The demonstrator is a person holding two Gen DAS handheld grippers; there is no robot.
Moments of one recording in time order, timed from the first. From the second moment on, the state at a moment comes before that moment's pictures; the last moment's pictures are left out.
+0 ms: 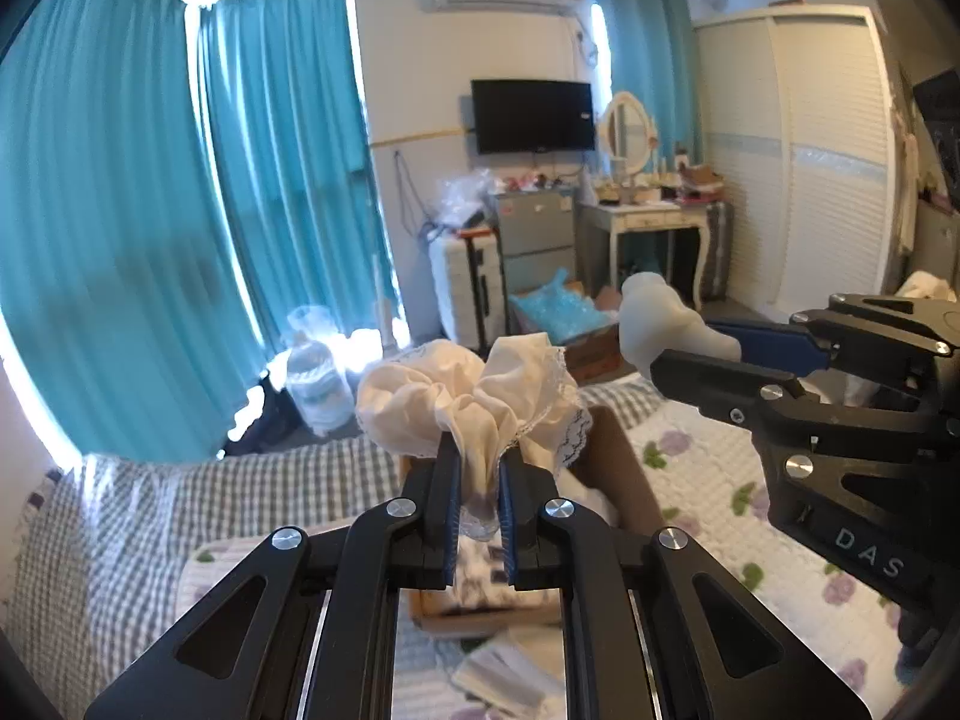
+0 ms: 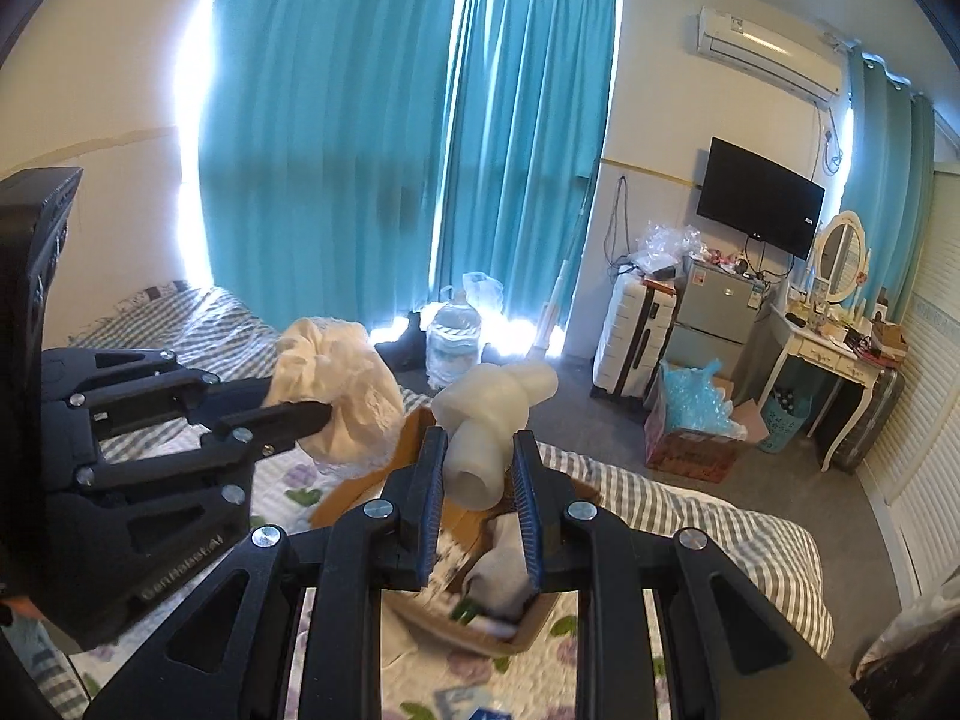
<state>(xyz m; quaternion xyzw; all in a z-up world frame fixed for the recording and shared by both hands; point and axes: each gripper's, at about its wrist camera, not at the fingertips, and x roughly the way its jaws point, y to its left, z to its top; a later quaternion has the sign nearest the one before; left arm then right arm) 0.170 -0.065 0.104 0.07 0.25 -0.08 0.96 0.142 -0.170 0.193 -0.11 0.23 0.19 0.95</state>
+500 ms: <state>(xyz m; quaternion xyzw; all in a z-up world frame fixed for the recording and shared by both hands) 0.258 -0.077 0.029 0.07 0.31 -0.08 0.95 0.253 -0.173 0.115 -0.11 0.29 0.18 0.93</state>
